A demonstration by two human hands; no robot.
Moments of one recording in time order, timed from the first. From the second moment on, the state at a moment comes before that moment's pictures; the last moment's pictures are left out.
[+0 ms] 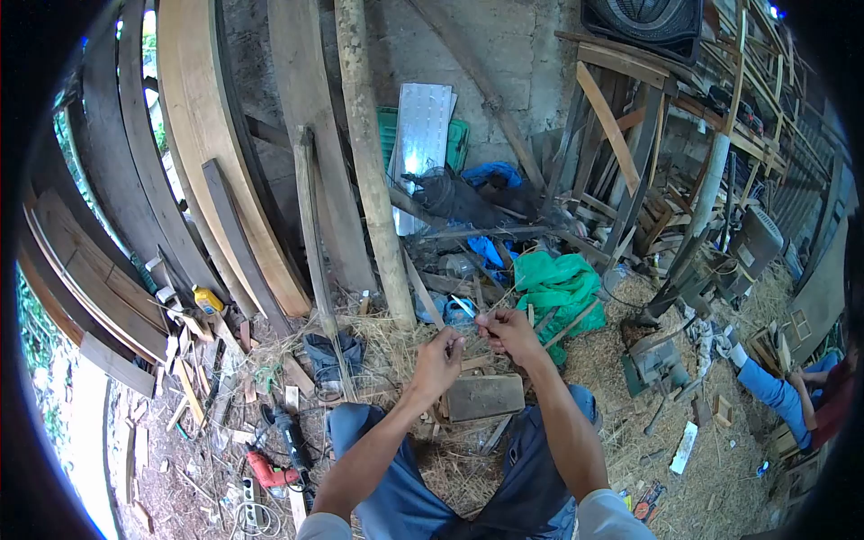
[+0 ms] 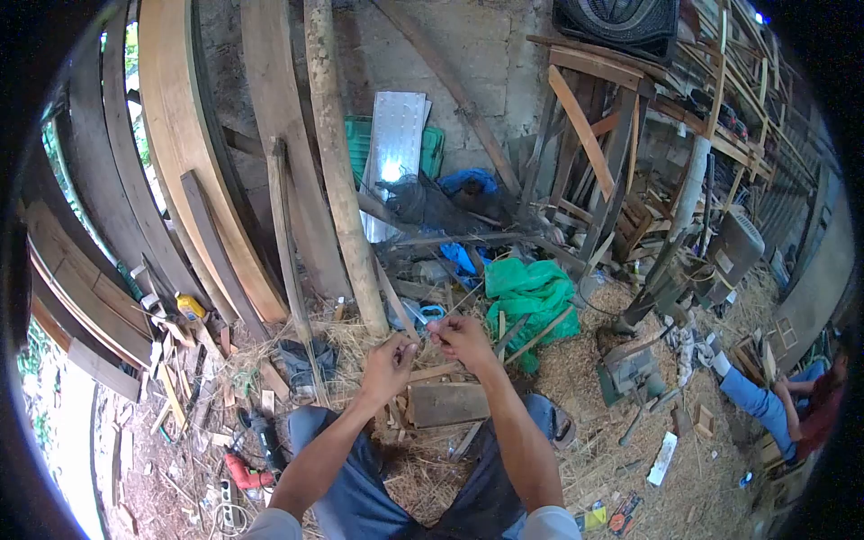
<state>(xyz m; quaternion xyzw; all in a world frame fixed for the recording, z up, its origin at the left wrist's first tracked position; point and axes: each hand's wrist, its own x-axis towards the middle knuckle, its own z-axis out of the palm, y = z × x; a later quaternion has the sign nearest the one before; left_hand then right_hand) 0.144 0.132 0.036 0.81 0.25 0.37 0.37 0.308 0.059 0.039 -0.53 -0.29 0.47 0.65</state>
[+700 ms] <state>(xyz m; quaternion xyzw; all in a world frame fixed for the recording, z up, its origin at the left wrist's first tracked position) 0.134 0.138 0.037 0.81 0.24 0.38 0.37 0.324 0.055 0.033 -0.57 -0.22 0.43 0.66</state>
